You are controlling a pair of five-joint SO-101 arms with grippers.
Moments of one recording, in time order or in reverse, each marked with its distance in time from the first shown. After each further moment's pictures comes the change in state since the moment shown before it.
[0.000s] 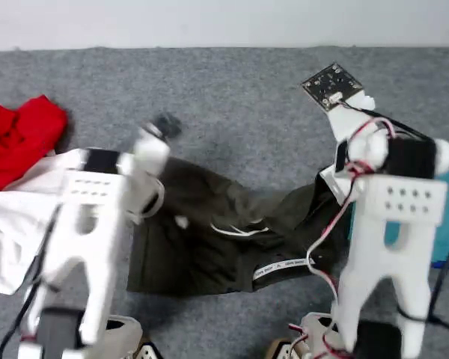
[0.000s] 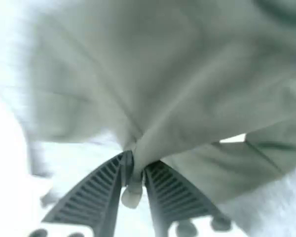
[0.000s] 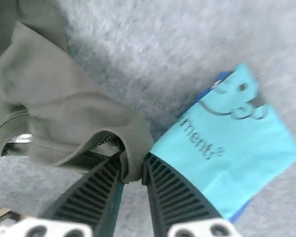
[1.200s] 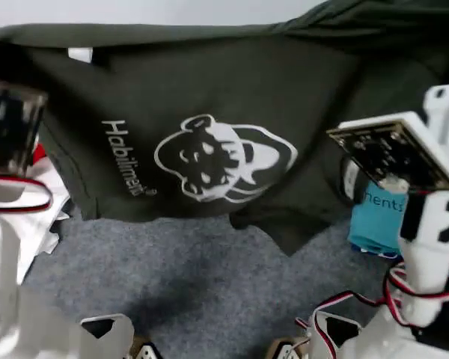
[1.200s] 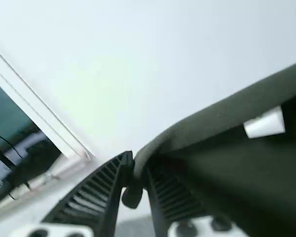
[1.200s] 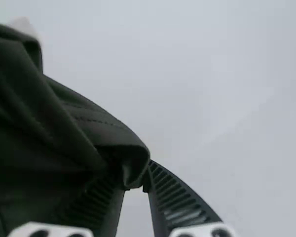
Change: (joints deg) left arm -12.6 -8.4 -66.3 -0.8 -7.6; right arm 10.5 -14.2 -23.8 -49.0 18.9
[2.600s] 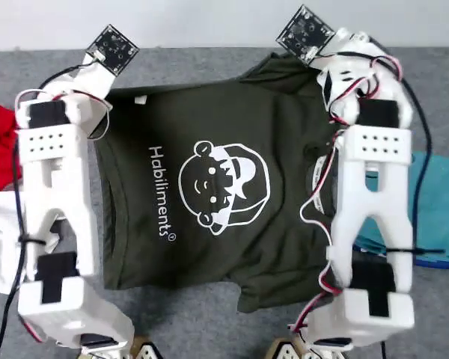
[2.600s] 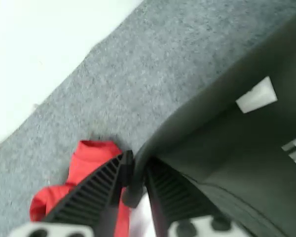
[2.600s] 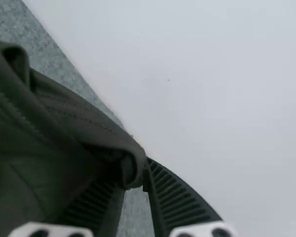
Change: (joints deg) left arm -0.1 34.5 38.6 -25.3 -11.6; right arm -12.3 40.4 18.1 -14.0 0.0
